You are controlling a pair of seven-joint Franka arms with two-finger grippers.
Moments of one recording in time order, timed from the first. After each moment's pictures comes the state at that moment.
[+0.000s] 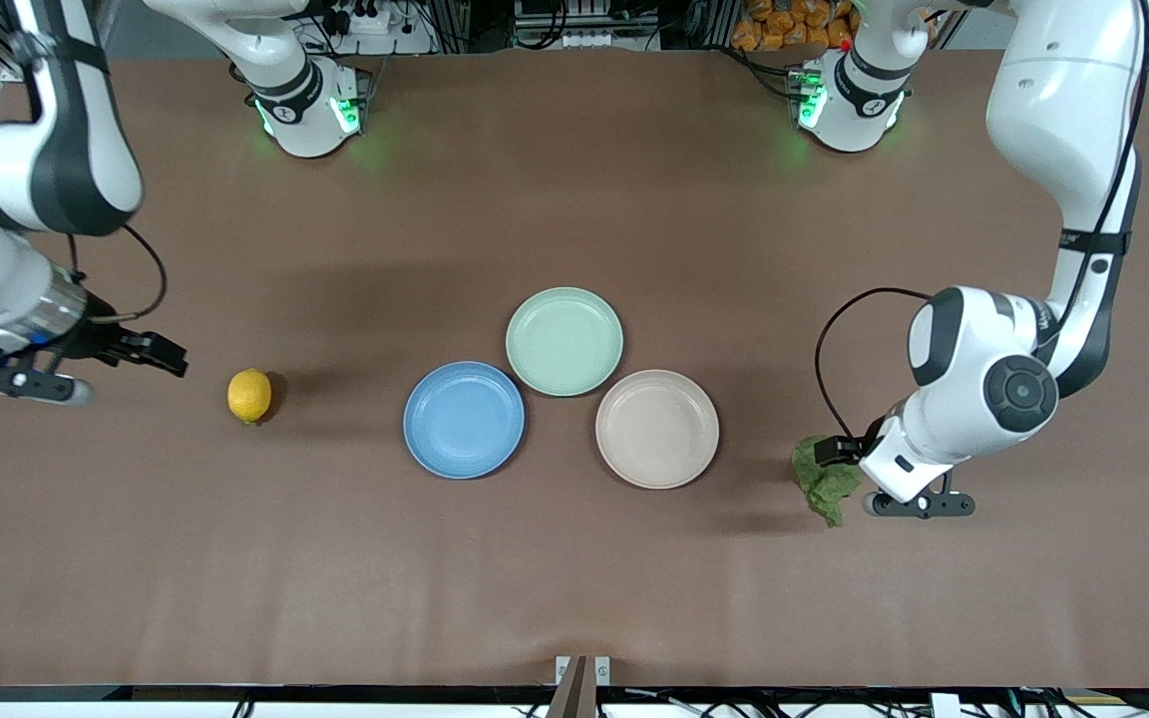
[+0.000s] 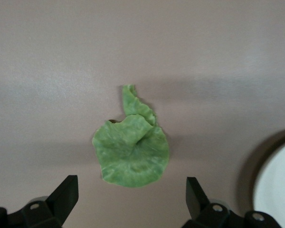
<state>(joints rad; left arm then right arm) -0.06 0.64 -0.16 -1.55 0.04 2.20 -0.20 -0.01 0.12 -0.04 -1.99 -0.01 2.14 0.13</state>
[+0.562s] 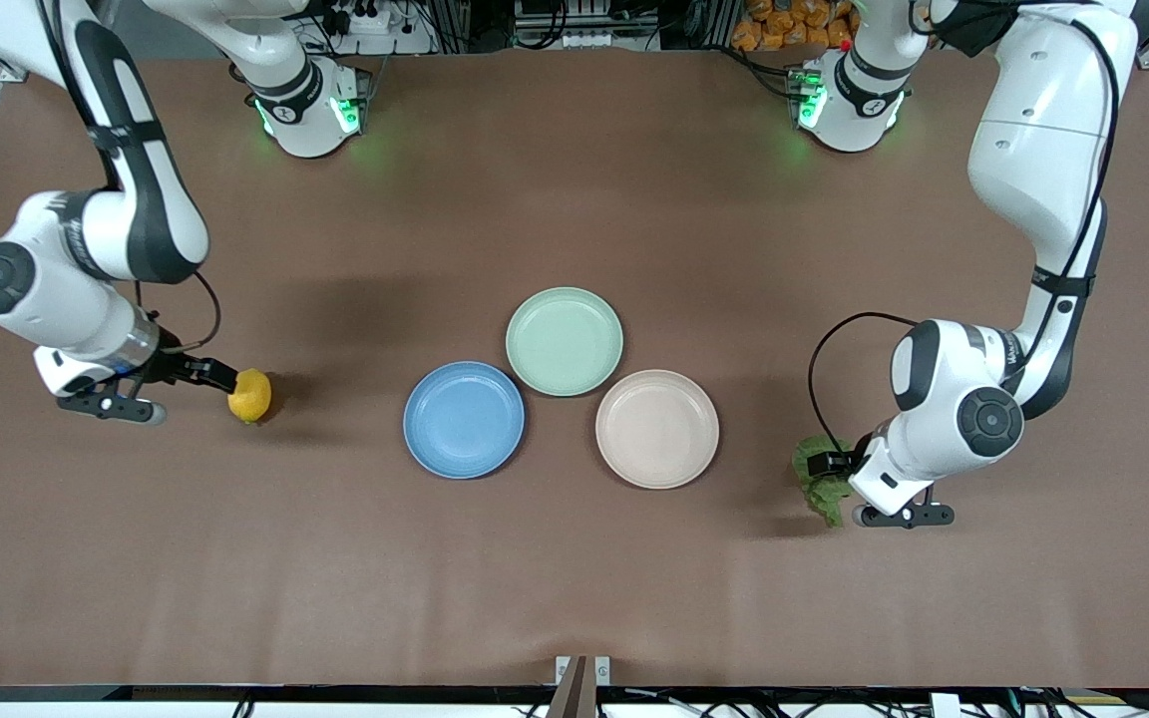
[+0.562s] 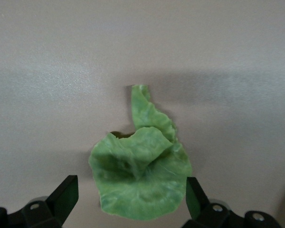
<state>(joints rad) -0.06 0.75 -0.14 -1.53 0.04 2.28 -0.20 0.00 0.25 -0.04 -2.10 -0.01 2.36 0.13</state>
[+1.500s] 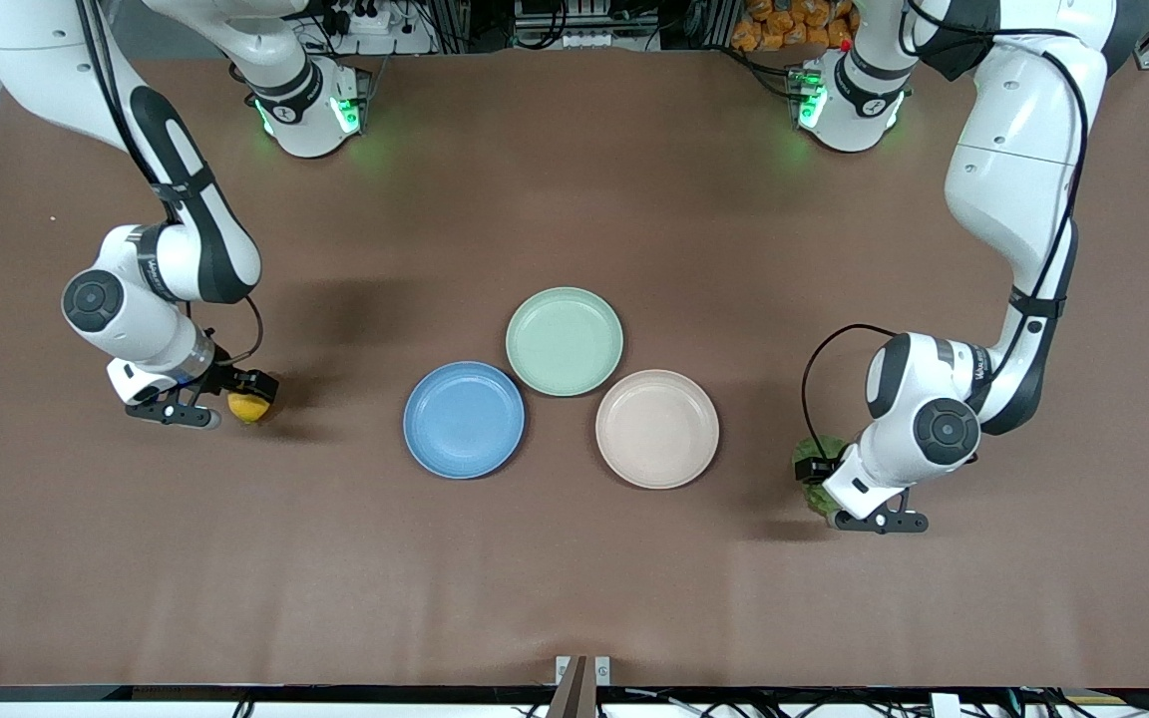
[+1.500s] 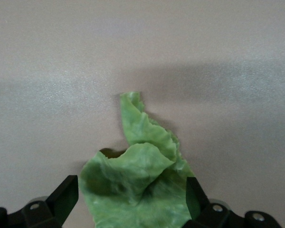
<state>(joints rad) -0.09 0.82 -0.13 -1.49 0.14 2.31 -0.22 0.01 0.39 -0.04 -2.19 -0.01 2.62 0.13</state>
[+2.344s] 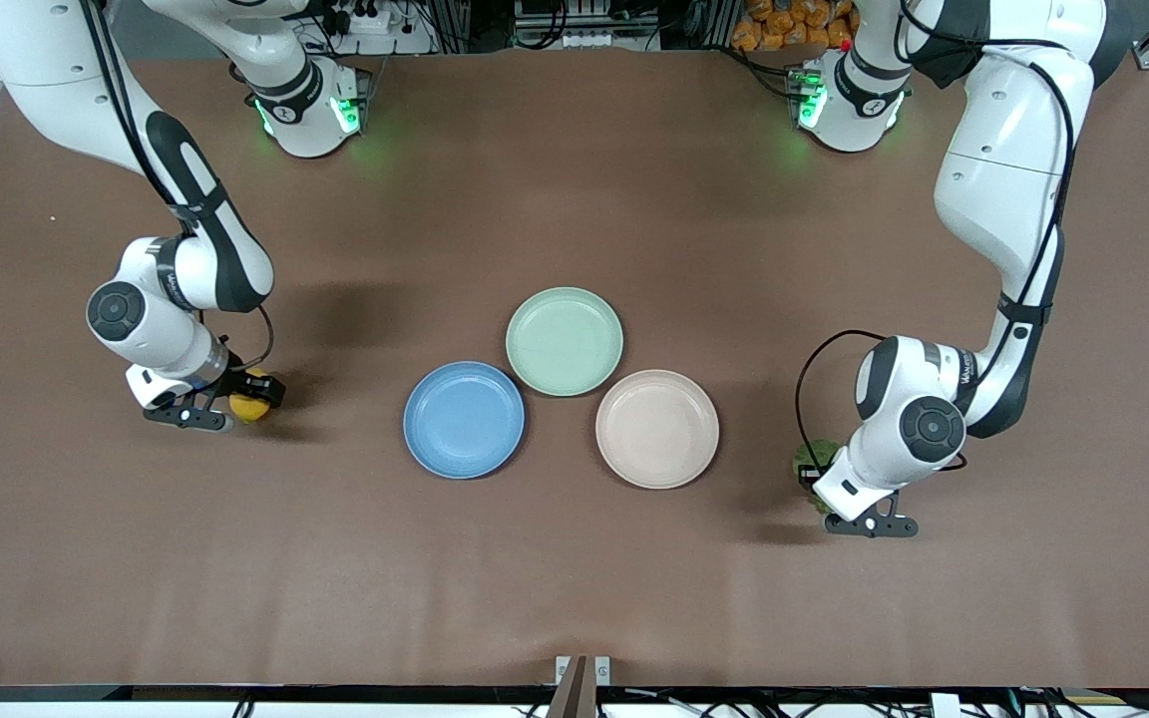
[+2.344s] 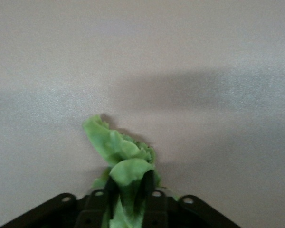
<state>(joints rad) -0.11 0.84 -0.12 -1.48 0.15 2.37 -0.22 0.01 0.44 -0.04 -2.19 -0.01 2.66 0.13</state>
